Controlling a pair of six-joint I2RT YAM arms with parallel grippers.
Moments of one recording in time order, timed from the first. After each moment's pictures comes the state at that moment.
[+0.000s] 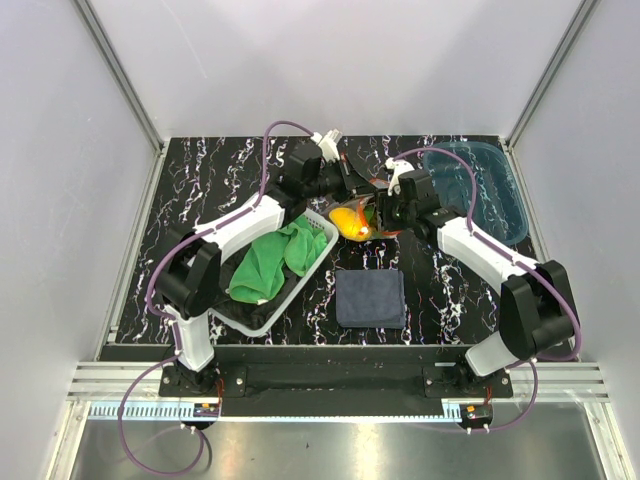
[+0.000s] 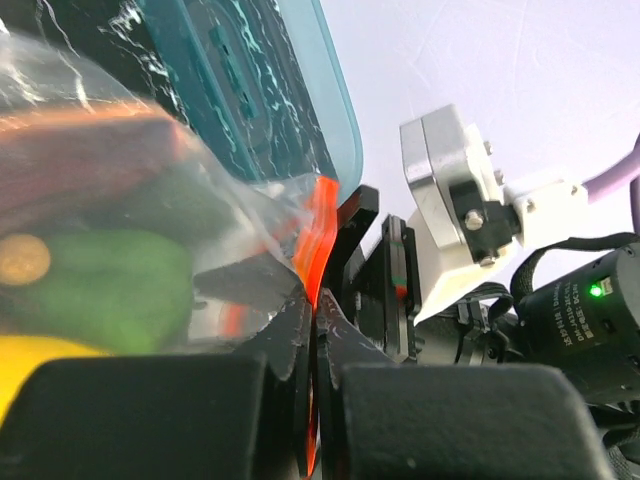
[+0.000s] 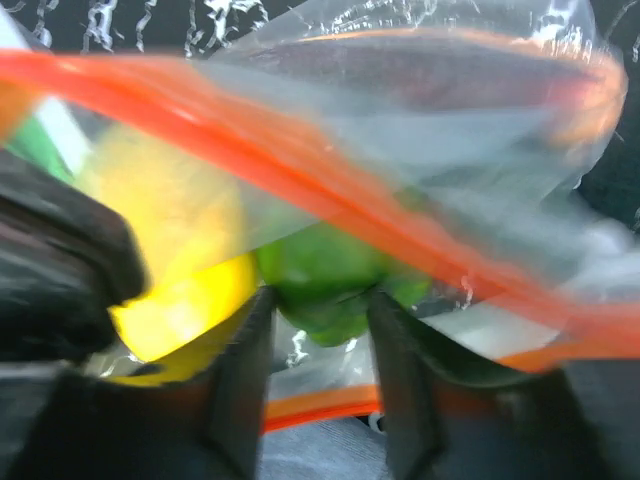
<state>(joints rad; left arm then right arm) -0.61 1.86 1.44 0.15 0.50 -0.94 0.41 1.52 1.06 -0.22 -0.09 0.22</state>
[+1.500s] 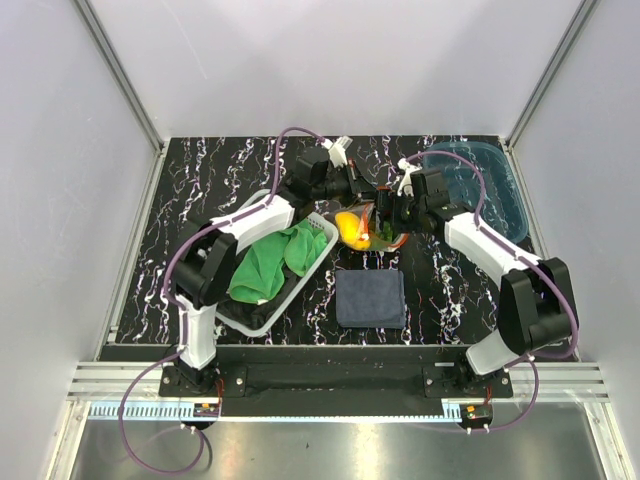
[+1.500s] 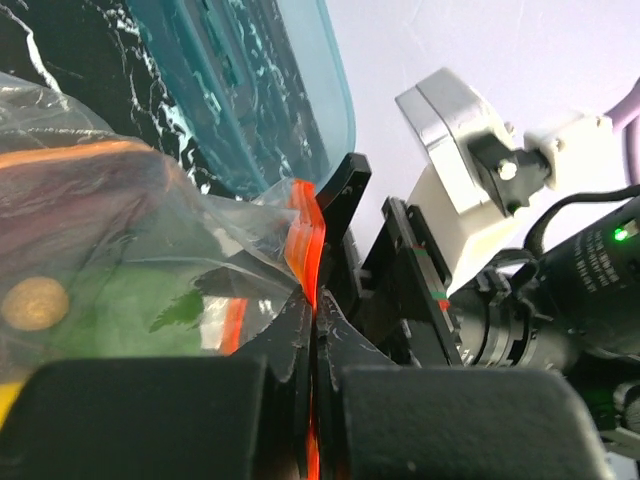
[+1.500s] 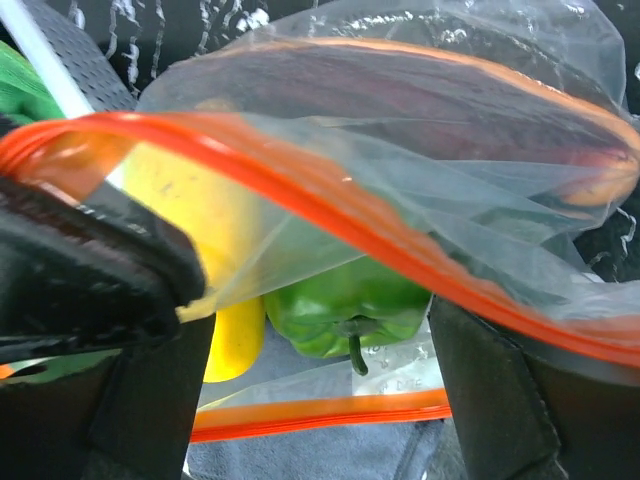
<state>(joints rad) -0.62 1.97 1.48 0.21 0.60 -0.98 0.33 1.54 1.08 -0.31 -0.26 0.32</state>
